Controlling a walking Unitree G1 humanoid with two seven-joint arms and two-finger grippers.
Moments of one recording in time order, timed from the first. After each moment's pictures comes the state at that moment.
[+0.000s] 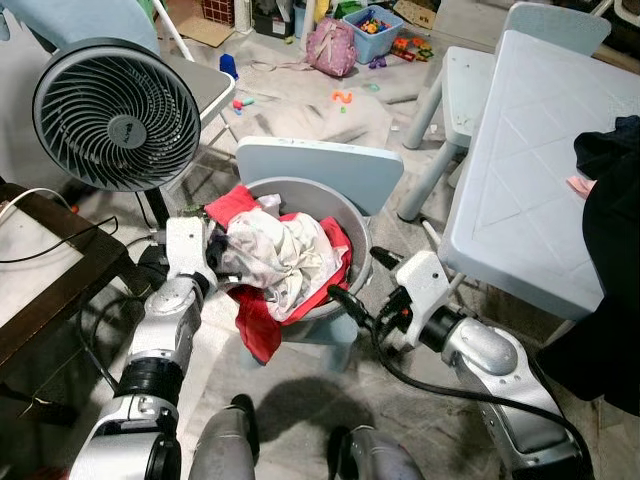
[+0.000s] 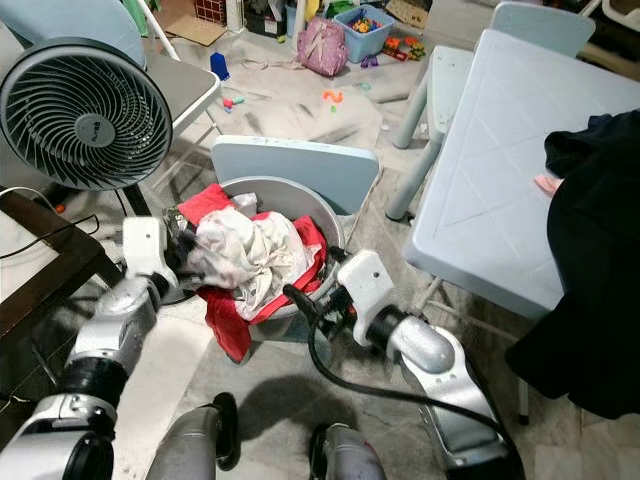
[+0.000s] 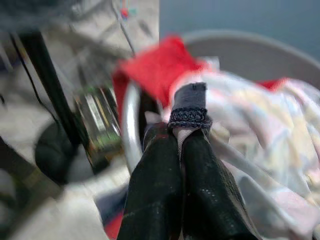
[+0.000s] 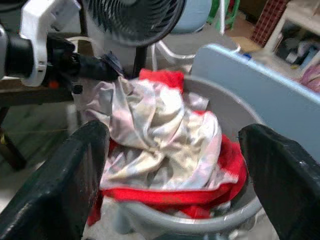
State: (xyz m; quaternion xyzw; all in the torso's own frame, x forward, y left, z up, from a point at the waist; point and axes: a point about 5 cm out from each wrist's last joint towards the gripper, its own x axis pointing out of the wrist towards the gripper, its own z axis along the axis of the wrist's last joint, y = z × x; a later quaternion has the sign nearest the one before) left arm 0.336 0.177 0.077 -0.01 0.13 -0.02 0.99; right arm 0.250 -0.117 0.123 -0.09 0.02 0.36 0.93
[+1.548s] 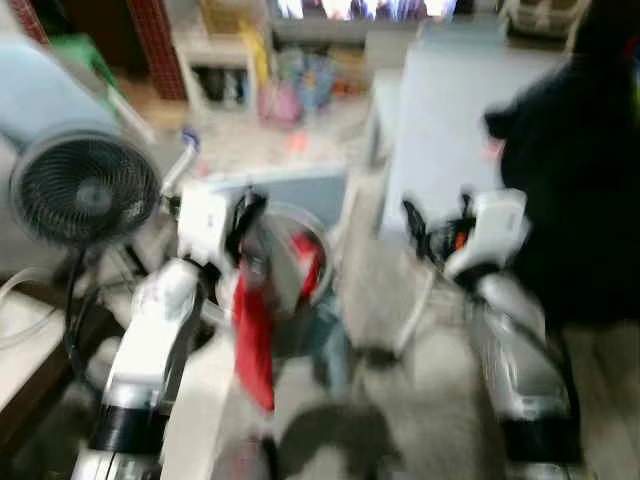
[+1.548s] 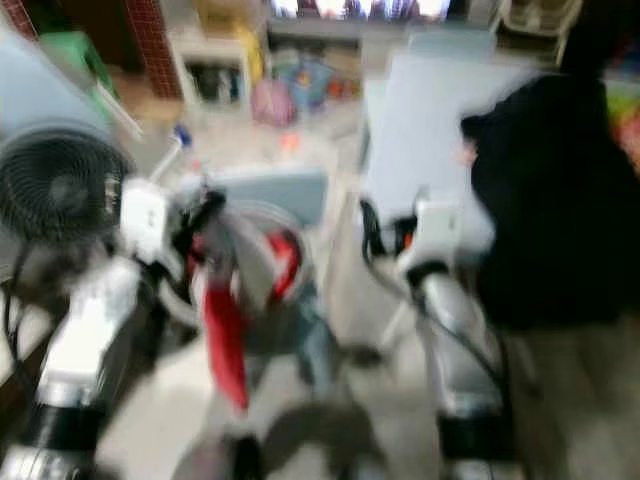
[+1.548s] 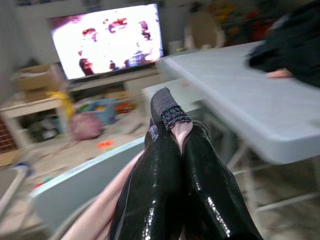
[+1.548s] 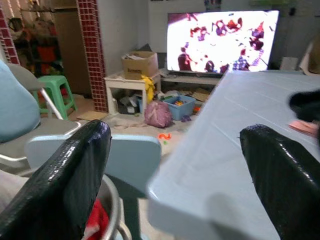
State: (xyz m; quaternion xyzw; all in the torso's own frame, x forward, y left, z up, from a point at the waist) left arm 0.298 0.136 0.155 0.05 -0.05 -0.22 0.97; right arm 0.294 -0.167 0.144 0.01 -0.05 0.09 0.99
